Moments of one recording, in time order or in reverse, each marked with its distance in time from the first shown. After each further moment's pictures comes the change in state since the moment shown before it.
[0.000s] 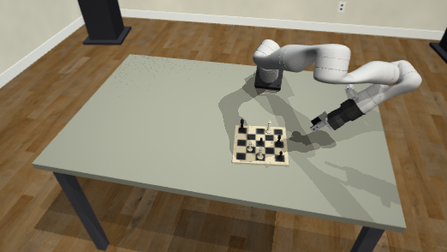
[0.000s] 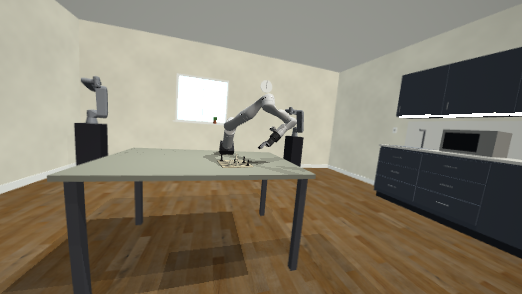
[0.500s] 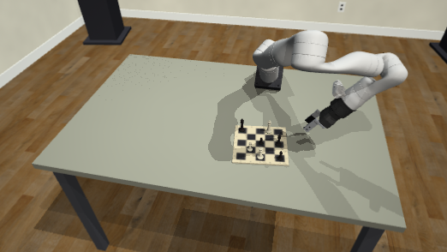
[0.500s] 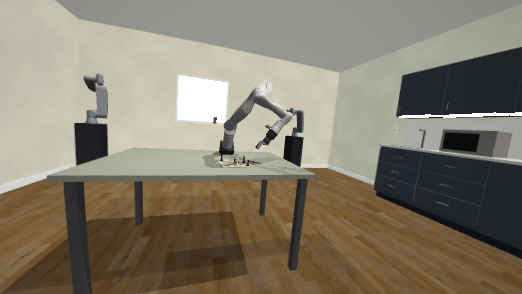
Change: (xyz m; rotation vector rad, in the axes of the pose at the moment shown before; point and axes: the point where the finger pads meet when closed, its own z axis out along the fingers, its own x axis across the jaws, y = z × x) arm -0.002 -0.018 0.016 -0.133 0.127 -0.057
